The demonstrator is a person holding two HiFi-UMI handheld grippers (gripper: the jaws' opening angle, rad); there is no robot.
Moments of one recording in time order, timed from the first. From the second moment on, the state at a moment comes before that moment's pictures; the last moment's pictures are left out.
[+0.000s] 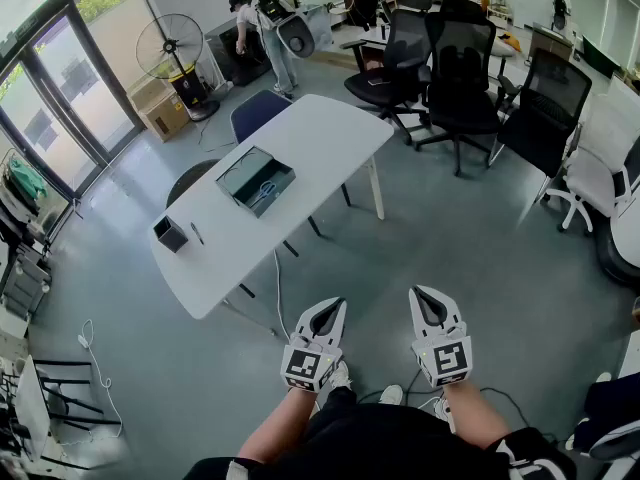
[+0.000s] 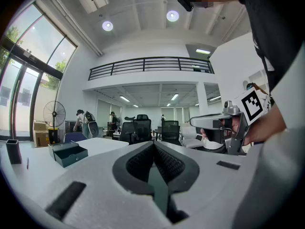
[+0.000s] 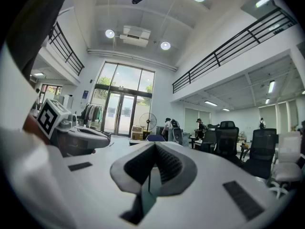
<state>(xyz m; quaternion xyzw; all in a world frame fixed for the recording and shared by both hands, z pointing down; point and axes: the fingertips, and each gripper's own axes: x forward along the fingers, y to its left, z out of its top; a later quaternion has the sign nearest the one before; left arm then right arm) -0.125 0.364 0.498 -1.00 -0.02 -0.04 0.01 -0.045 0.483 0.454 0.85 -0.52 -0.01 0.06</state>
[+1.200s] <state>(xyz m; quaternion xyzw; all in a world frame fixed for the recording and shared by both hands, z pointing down) -0.128 0.194 0.496 -1.00 -0.04 -0.03 0.01 -0.042 0.330 0.461 0.87 -0.48 0.01 0.06</state>
